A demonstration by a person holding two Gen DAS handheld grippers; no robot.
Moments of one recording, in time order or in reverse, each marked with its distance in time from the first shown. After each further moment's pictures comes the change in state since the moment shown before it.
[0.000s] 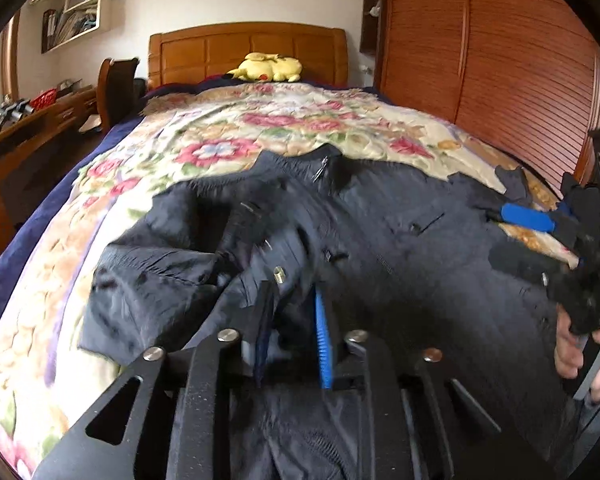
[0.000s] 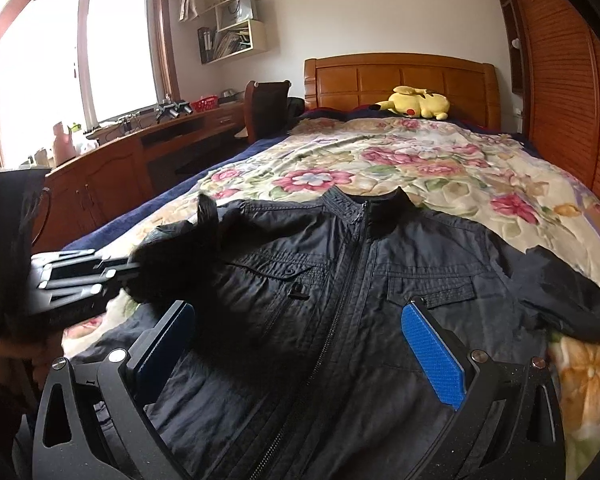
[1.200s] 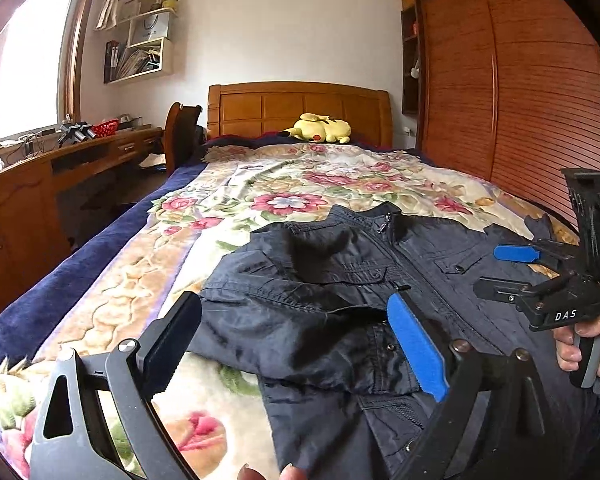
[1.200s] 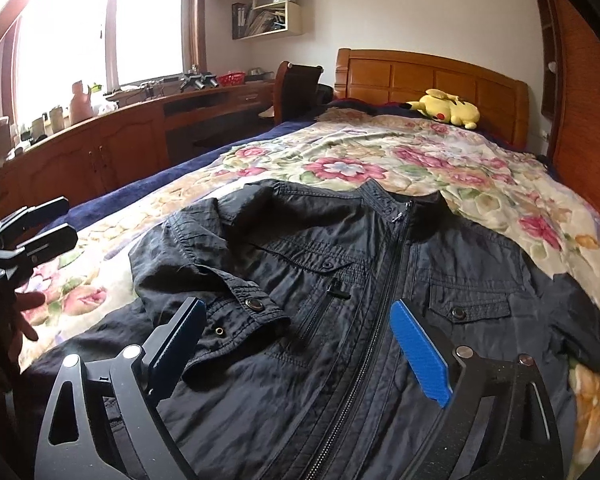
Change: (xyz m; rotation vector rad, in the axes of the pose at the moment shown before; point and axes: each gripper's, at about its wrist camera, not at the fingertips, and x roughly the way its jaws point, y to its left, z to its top) left arm -0.071 0.064 -0.030 -0.055 -0.241 0.147; right arm 0.016 0.030 0.011 -0.138 0.056 0.033
